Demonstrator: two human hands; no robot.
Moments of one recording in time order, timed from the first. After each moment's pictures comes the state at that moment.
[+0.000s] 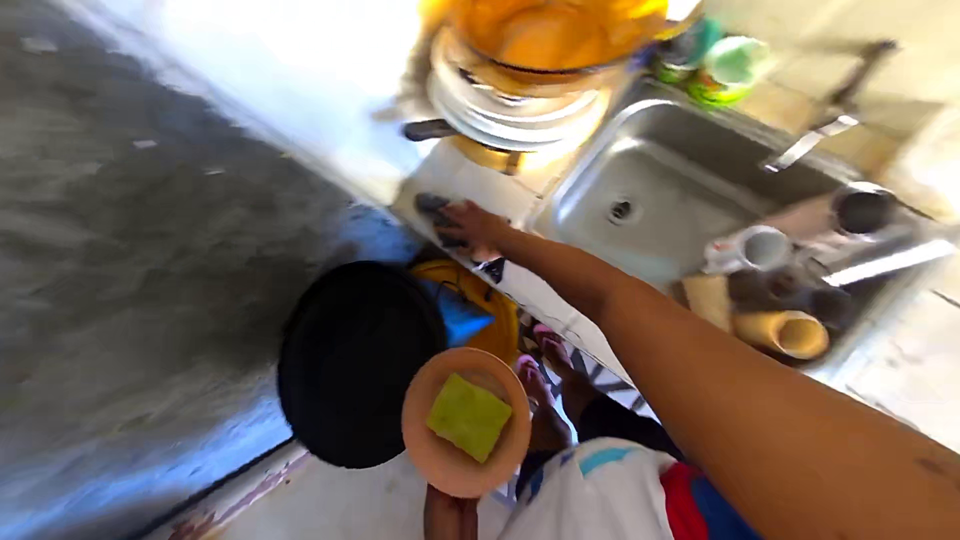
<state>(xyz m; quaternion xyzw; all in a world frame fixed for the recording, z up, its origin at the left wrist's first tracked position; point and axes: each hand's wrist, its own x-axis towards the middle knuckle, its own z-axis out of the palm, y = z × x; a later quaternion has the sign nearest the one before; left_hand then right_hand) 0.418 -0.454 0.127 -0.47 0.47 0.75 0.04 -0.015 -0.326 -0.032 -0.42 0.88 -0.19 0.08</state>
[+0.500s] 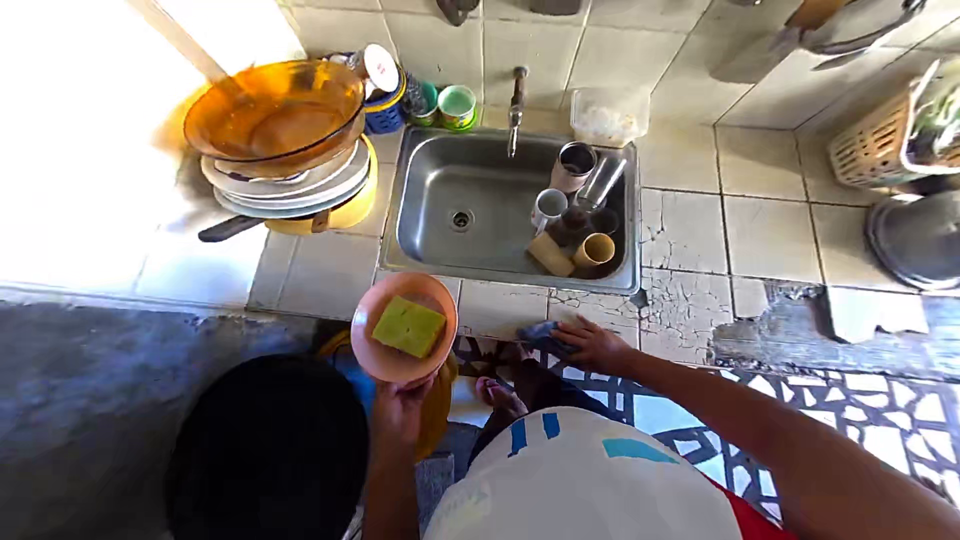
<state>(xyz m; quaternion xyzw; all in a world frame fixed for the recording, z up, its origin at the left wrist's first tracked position) 0.278 -0.394 0.110 -0.25 0.56 0.76 0.23 0.472 -0.020 -0.020 -0.18 0.96 -0.19 0.11</state>
